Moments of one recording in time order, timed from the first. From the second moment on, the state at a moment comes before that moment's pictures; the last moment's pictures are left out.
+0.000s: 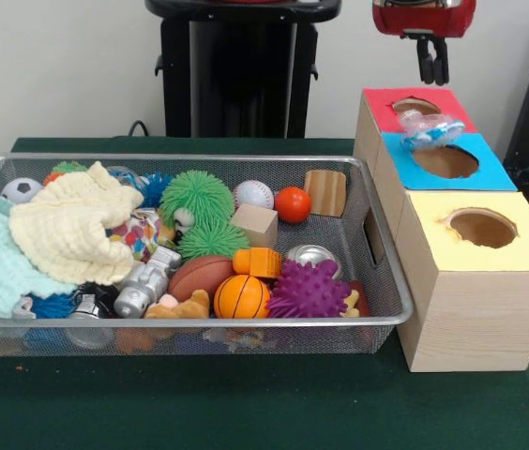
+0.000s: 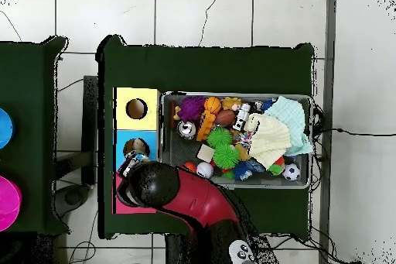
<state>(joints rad) -0.20 -0.92 0.17 2.14 0.42 0.56 1.93</state>
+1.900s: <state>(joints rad) -0.26 -0.79 0.21 2.18 0.44 0.56 1.93</state>
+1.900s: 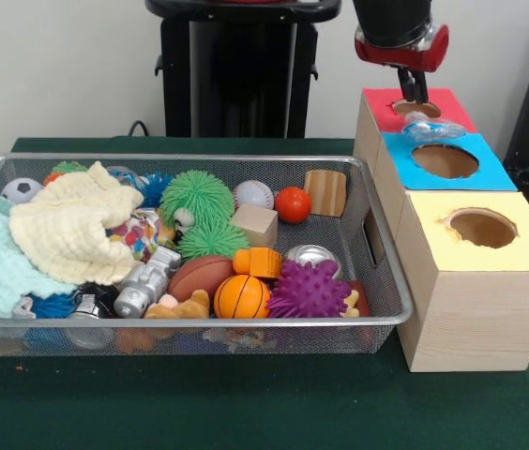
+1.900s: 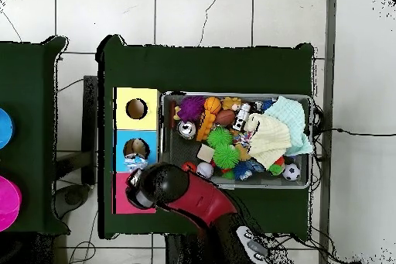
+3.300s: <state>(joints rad) -0.26 -0.83 0.29 2.28 0.41 0.36 1.93</state>
